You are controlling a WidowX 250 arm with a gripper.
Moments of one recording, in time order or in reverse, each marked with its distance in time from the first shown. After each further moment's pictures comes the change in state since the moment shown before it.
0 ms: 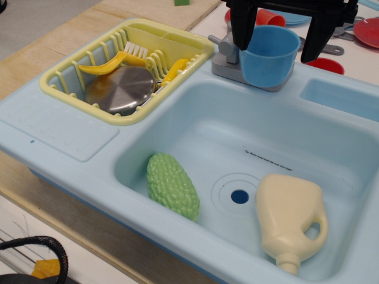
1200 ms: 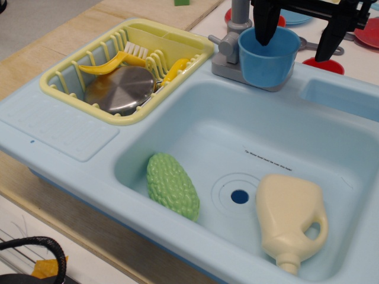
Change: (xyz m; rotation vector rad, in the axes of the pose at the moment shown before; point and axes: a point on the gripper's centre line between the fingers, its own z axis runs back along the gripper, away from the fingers) arm 0.033 -0.014 -0.023 -0.036 -0.052 -0.164
